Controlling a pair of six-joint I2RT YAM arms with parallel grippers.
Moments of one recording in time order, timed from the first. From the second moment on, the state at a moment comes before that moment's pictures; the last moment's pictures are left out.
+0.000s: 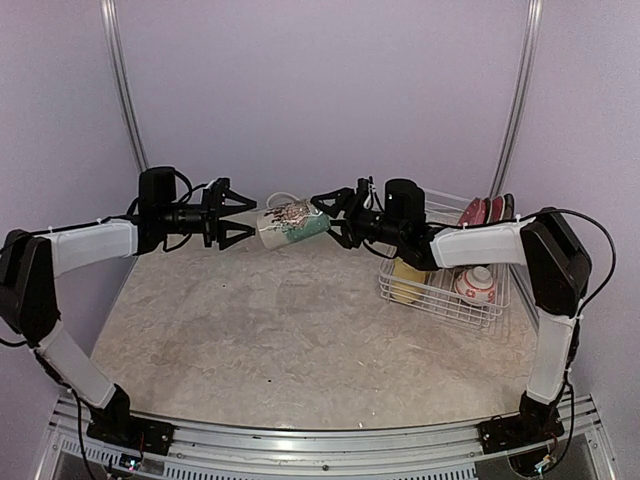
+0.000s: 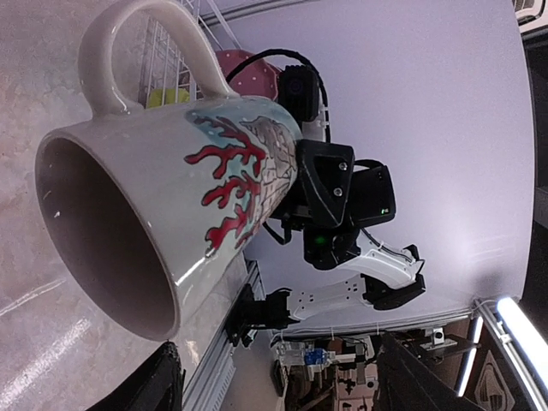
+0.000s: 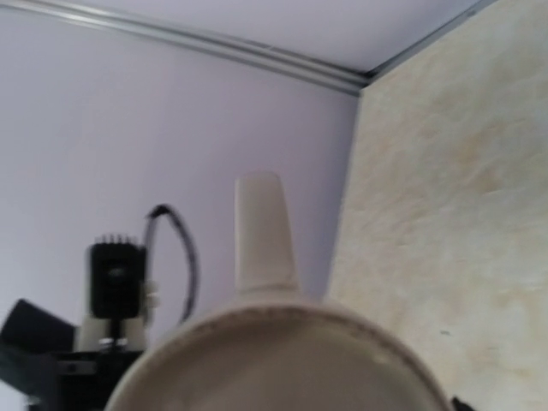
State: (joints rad) left arm -0.26 1.57 1.08 0.22 1.08 -1.07; right arm 0.67 1.93 1.30 0.56 -0.37 1.23
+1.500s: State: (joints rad) left arm -0.26 1.61 1.00 0.58 1.16 -1.18; right arm 0.74 2.05 1.34 0.87 -0.38 1.44
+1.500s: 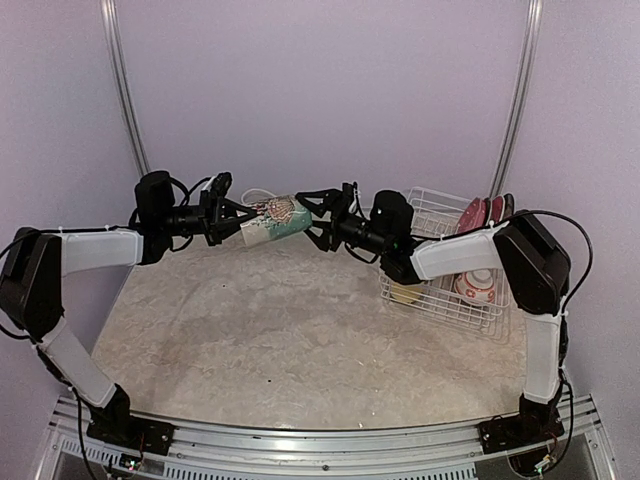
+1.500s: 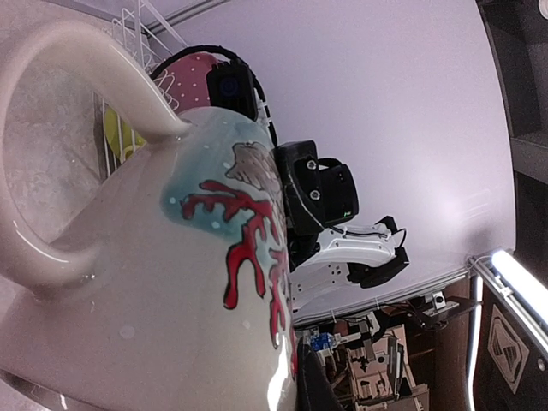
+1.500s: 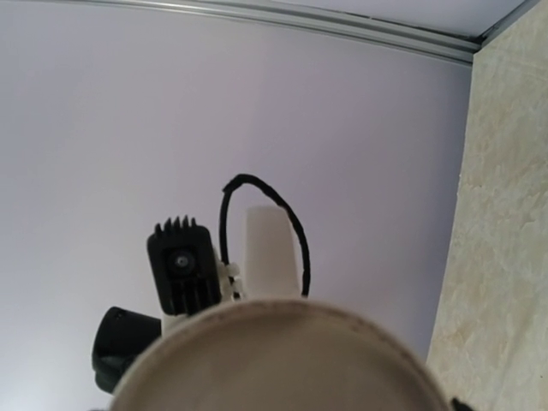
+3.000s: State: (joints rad) left arm -0.13 1.65 1.47 -0.89 -0.09 -0.70; right arm 0.73 1.99 1.87 -0.55 0.22 0.60
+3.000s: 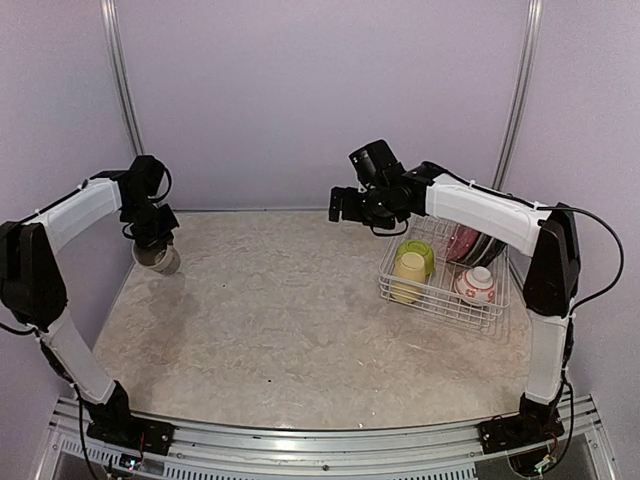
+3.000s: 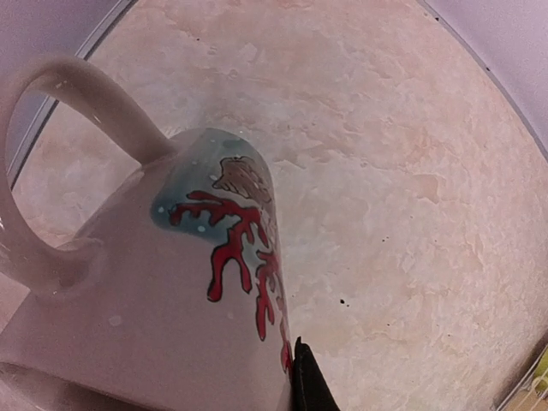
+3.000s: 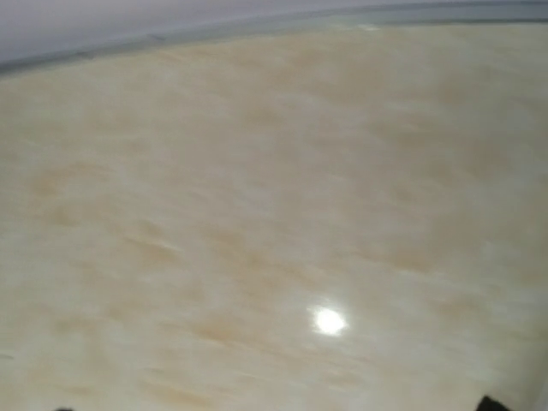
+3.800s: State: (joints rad) left arm 0.05 1.87 1.62 -1.04 -0.04 -0.49; right arm 0.75 1.81 1.65 -0.54 0.35 0.43
